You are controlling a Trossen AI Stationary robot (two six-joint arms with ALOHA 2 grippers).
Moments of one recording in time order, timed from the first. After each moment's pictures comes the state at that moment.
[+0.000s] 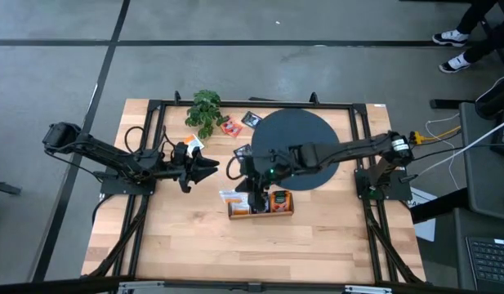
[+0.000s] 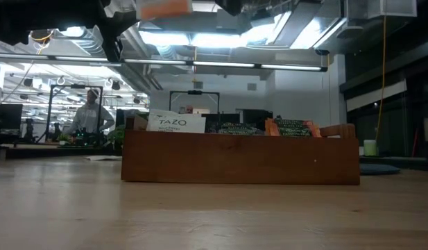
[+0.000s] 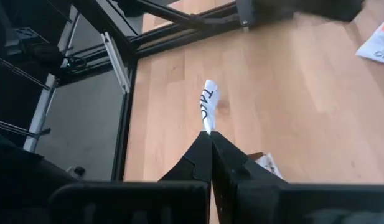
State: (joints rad) left arm -0.19 0.92 0.24 0.89 -0.27 -0.59; right arm 0.16 1.79 1.69 -0.52 -0.08 0.41
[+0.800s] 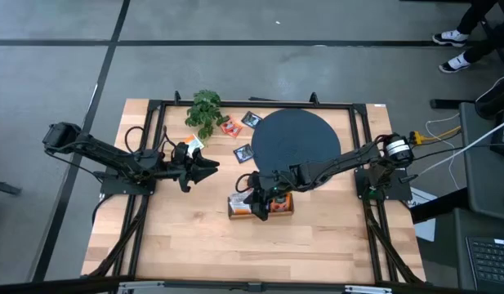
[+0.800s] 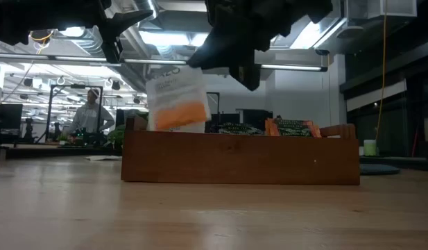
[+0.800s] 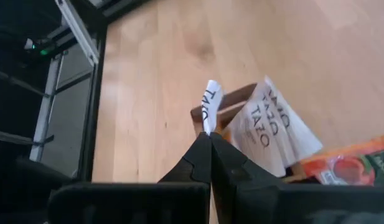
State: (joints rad) left arm -0.19 0.92 0.24 0.88 -0.26 -0.64; right arm 0.20 1.79 1.19 -0.04 -0.08 0.56
